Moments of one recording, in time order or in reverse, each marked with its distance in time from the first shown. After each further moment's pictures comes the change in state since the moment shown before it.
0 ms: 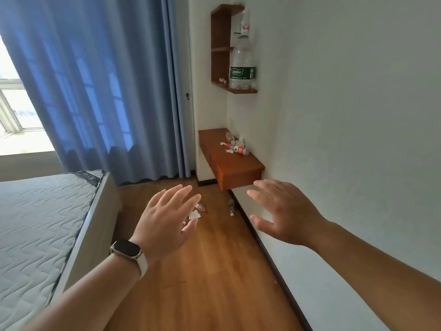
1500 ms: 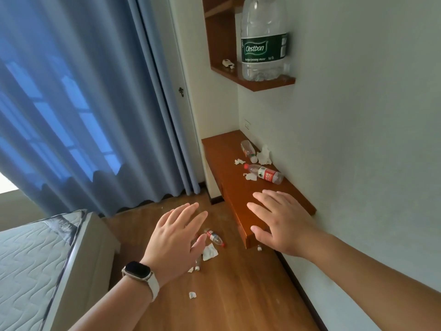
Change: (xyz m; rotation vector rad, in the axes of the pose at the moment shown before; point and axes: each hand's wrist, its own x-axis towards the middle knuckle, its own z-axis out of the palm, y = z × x) left_hand 0.422 -0.234 0.325 -0.036 -0.229 -0.072; right_hand 0.429 0.281 0.326 0.096 -0.142 0.093
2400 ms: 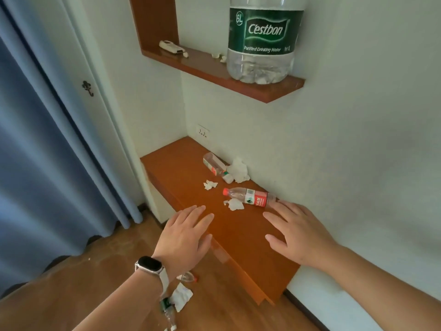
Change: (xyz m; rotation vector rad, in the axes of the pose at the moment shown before) left_hand 0.324 -0.188 0.178 -0.216 -0.217 0.416; right_hand 0.234 0.054 0.105 -0.142 -0.321 0.556
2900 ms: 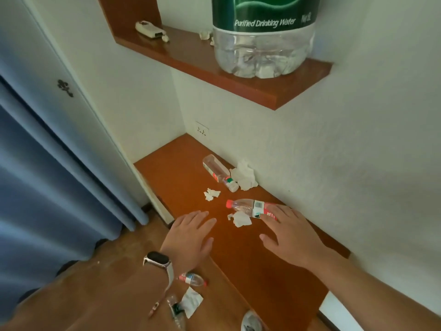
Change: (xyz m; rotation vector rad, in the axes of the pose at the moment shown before) left_hand 0.134 -0.035 0.062 0.089 -0.162 -0.010; right_hand 0.129 0.047 0.074 0.175 -0.042 0.021
